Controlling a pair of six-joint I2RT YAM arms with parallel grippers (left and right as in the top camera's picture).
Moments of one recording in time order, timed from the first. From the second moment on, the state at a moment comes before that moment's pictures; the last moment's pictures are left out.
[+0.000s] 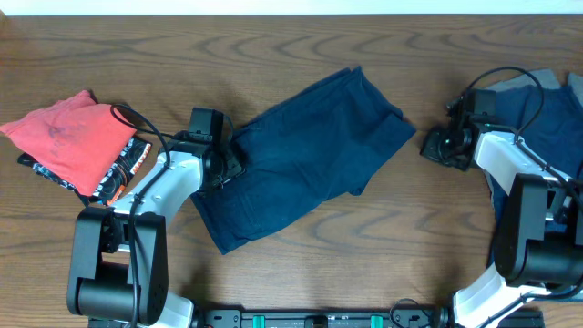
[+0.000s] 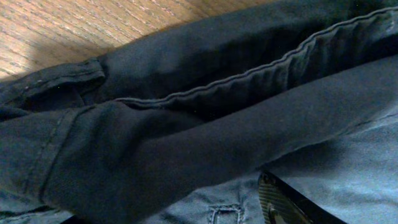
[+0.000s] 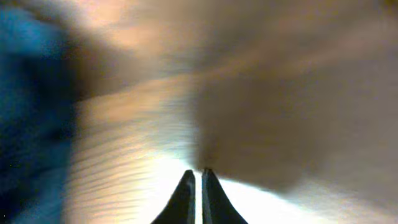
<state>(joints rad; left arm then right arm) -0.15 1.69 0.90 -0.53 0.06 -0.69 -0.11 1.83 1.03 -0.41 -0.25 0.29</state>
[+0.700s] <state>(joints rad) -0.15 1.69 0.90 -0.53 0.06 -0.69 -0.11 1.74 1.03 -0.42 -0.79 0.26</state>
